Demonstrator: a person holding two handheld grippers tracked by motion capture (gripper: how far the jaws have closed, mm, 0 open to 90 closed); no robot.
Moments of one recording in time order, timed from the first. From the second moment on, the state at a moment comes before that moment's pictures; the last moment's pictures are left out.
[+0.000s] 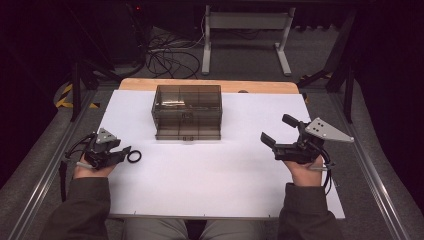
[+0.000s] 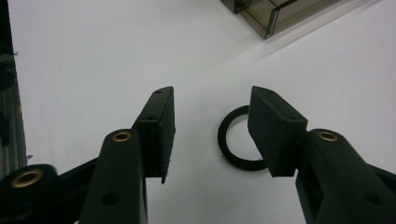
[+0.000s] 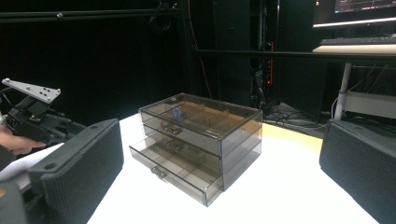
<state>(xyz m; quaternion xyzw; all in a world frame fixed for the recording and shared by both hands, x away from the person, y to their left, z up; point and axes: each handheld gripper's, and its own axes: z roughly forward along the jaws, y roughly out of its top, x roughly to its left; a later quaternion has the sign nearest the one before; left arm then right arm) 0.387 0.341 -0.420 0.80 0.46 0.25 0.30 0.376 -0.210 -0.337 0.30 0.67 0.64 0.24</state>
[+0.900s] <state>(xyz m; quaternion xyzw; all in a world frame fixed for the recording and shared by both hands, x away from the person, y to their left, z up) 0.398 0.333 -0.443 0.81 0.47 0.23 0.26 0.375 -0.208 -0.336 0.30 0.67 0.63 0.24</state>
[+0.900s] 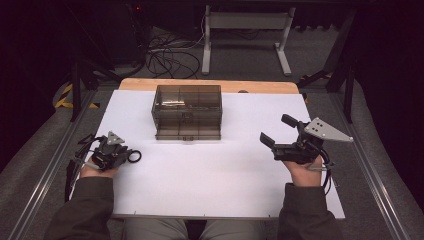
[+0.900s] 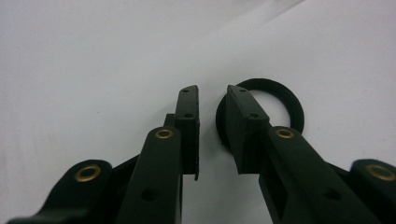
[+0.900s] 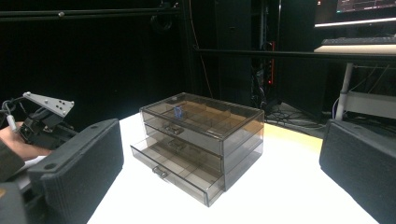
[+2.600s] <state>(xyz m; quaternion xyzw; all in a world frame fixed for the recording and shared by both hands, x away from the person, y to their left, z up) 0.388 0.297 -0.423 0.83 0.41 0.27 0.28 0.375 -0.208 -0.335 0.30 0.67 0.64 0.24</state>
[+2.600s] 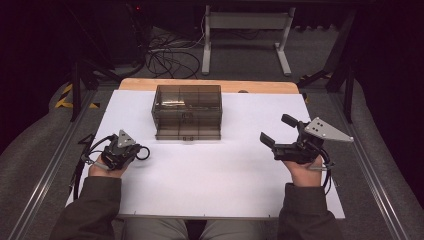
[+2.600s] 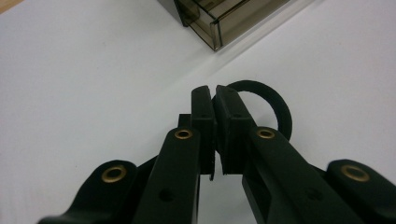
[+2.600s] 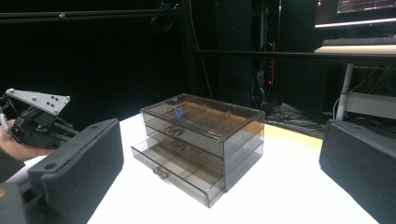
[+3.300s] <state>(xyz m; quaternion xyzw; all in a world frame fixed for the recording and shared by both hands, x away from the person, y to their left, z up) 0.396 0.270 -0.415 0.83 0.39 0.28 0.30 0.374 -0.212 -0.334 0.30 0.66 0.64 0.23</state>
